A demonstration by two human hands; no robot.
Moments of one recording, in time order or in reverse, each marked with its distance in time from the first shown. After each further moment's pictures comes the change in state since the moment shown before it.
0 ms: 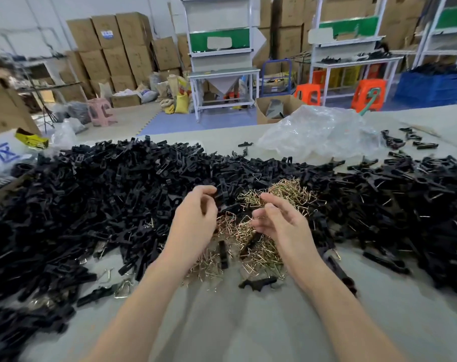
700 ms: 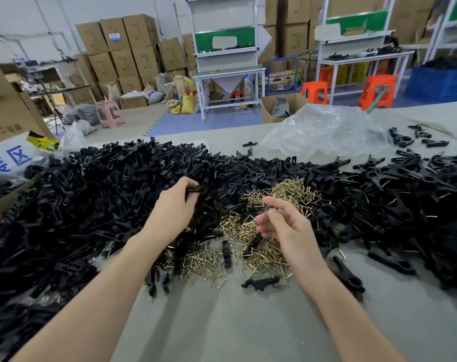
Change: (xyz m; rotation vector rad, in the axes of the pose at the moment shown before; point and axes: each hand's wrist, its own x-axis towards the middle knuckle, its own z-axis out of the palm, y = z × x) left_hand 0.039 -0.021 -0.037 0.326 -0.107 -0.043; right_hand -0.007 0.005 -0.005 -0.130 -0.035 -0.051
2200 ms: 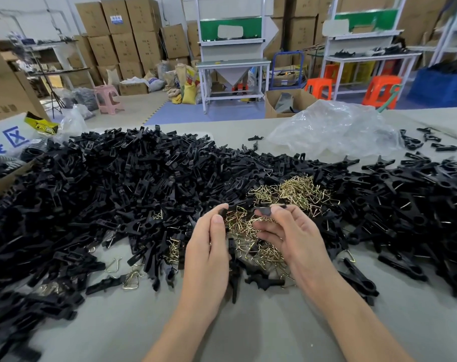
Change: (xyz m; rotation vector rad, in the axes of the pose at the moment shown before) left_hand -0.109 0.037 0.051 -0.659 0.195 -0.048; right_hand -0.009 -0.011 0.016 0.242 -0.014 0.137
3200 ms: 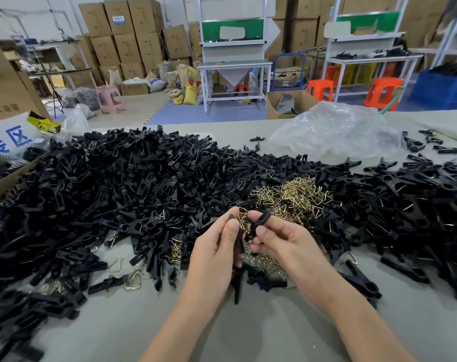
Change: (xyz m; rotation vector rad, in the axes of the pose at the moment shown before) left_hand 0.003 0.009 -0.003 -0.169 -0.181 -0.087; right_hand -0.004 0.009 -0.005 -0.120 -0.192 0.103
